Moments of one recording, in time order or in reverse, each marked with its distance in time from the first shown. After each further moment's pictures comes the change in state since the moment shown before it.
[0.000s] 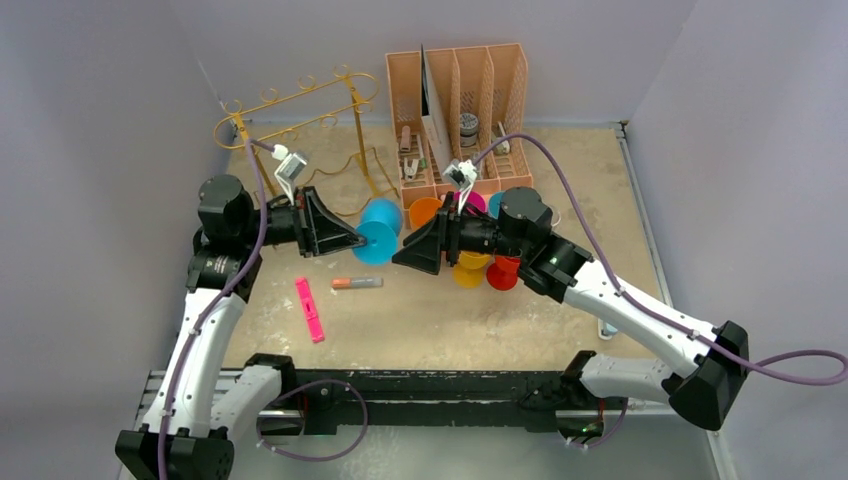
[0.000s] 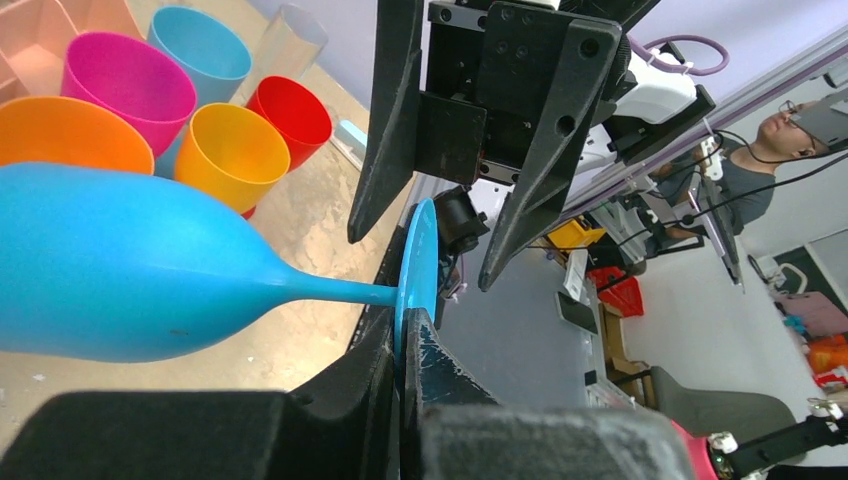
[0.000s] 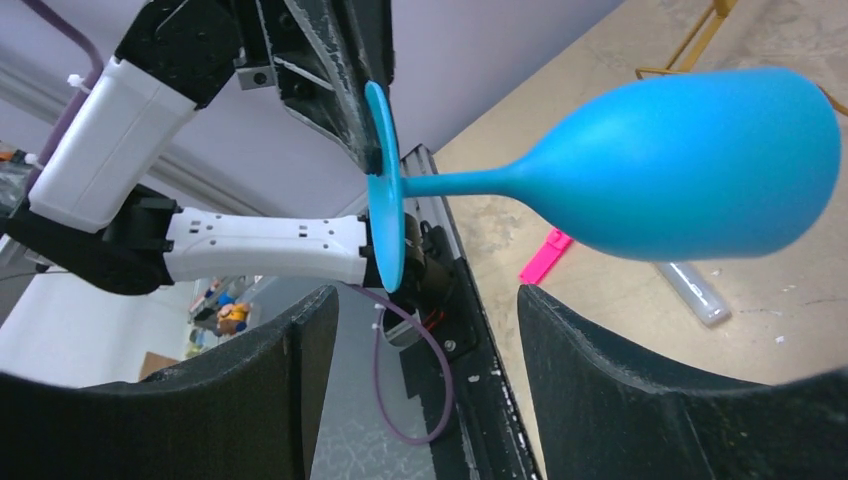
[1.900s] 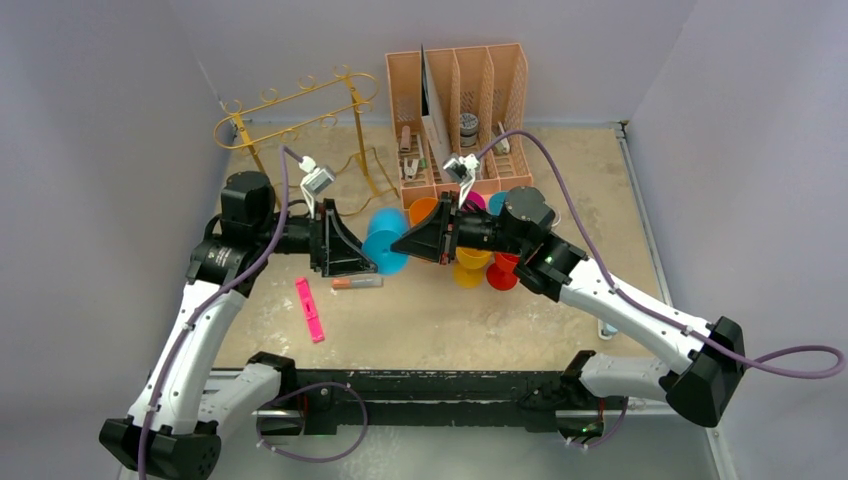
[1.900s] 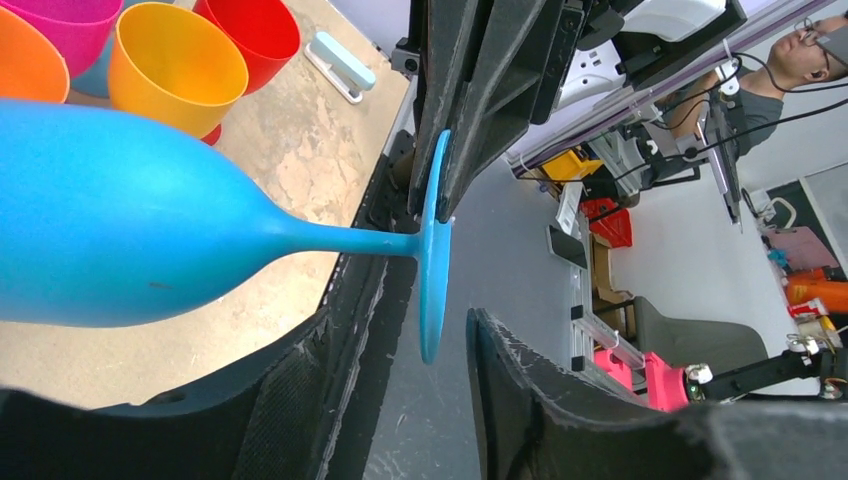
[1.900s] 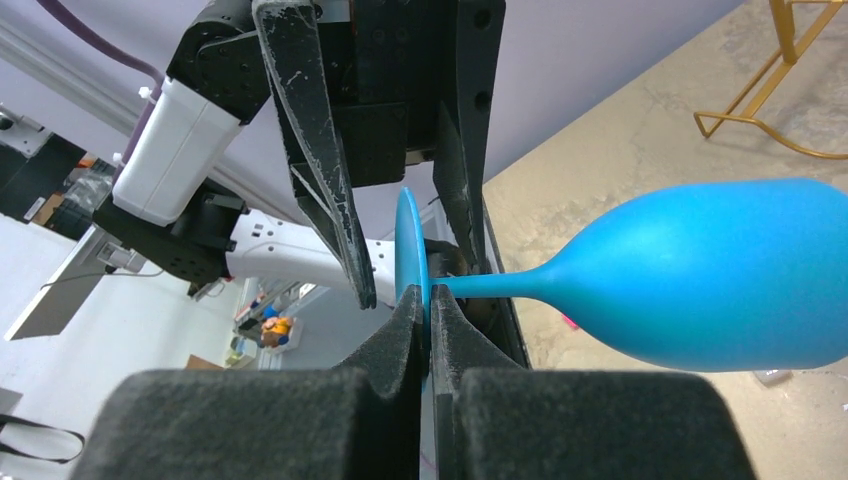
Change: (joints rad) left arm -0.145 0.048 0.120 -0.426 -0.060 0.287; right arm -0.001 0.023 -0.011 0.165 -0.065 0.103
